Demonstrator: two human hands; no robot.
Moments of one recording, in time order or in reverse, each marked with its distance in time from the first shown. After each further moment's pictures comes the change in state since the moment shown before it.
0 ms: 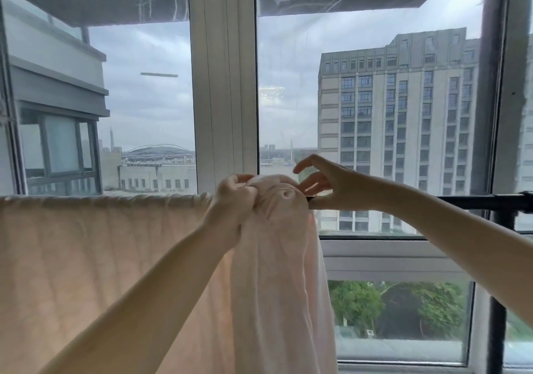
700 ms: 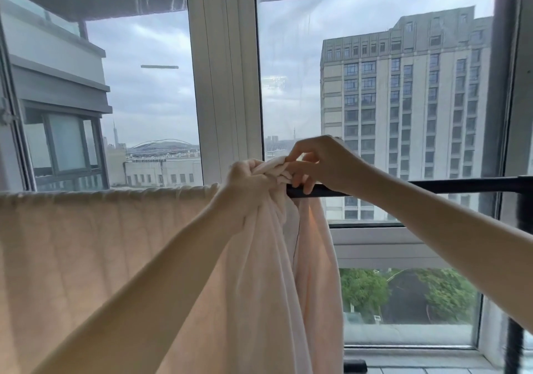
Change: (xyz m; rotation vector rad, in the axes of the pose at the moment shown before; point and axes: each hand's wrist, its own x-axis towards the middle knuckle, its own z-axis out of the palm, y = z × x) left_hand -0.008 0.017 -0.004 0.170 -0.154 0.068; right_hand 0.020 -0.022 0.021 -0.022 0.311 -0.112
